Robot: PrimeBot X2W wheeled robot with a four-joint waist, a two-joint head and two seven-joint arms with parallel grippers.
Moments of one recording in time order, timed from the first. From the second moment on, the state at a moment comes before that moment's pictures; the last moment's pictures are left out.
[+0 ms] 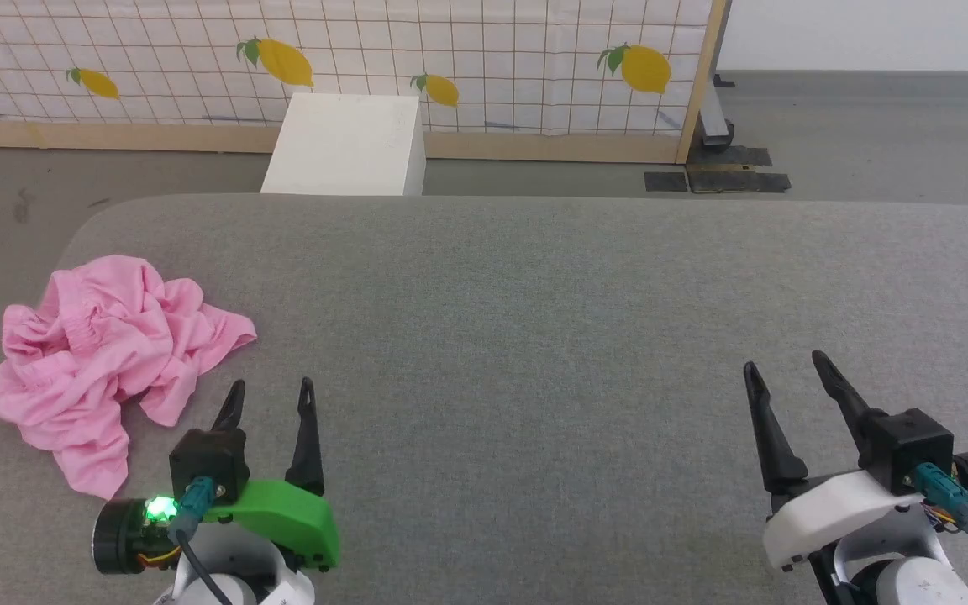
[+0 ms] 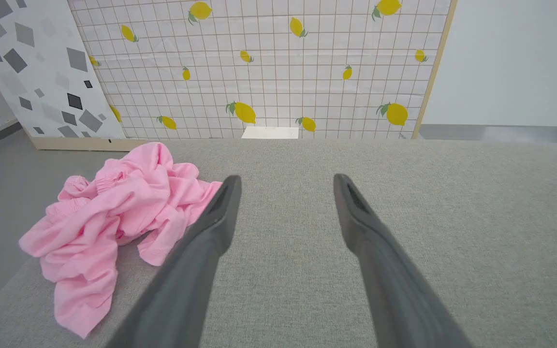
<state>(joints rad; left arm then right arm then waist) -0.02 0.05 -0.04 0.04 -0.05 0.02 -0.05 -0.01 -0.05 -0.01 0.03 0.02 0.13 -0.05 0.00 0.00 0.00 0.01</state>
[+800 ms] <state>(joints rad) -0.04 0.05 -0.05 0.07 -0.10 0.04 -0.10 -0.01 -0.05 -0.03 0.05 0.06 0.13 -0.10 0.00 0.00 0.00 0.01</state>
